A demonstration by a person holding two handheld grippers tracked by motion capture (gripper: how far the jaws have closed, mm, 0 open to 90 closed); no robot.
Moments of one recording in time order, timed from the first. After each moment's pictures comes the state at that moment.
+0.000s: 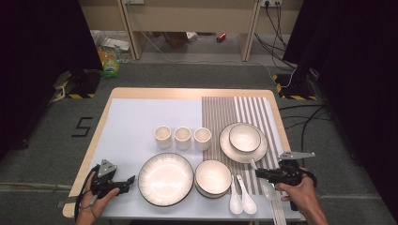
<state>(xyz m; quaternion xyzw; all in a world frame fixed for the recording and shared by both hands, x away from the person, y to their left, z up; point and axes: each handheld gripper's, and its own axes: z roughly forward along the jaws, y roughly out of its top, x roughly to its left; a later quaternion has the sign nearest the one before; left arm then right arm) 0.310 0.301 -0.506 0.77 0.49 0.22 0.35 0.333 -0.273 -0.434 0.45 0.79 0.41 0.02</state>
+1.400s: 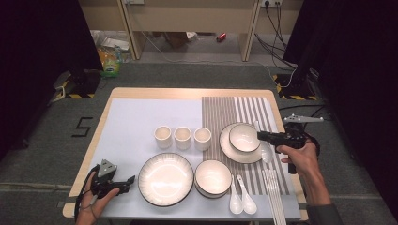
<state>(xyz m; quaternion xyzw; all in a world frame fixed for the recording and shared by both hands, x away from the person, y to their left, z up) 0.310 0.302 -0.505 0.77 0.49 0.21 0.35 0.405 -0.274 -0.370 0.45 0.75 0.47 0.06</state>
